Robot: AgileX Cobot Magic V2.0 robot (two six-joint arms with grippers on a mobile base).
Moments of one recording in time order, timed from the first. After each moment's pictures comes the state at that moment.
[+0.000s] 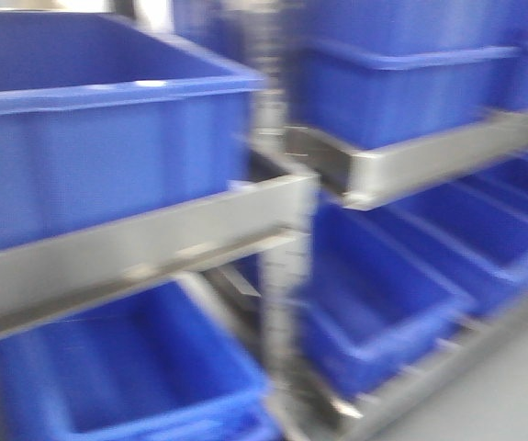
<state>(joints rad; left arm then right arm) -0.16 0.10 -0.40 -0.15 0.50 0.17 0.50 0.03 -0.42 -0.26 0.56 0.19</state>
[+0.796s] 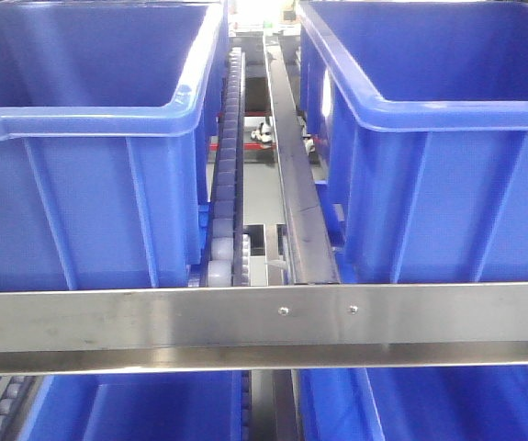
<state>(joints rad) -0.16 0.10 -0.40 -0.15 0.50 0.17 0.50 0.03 -0.42 -0.26 0.56 0.19</state>
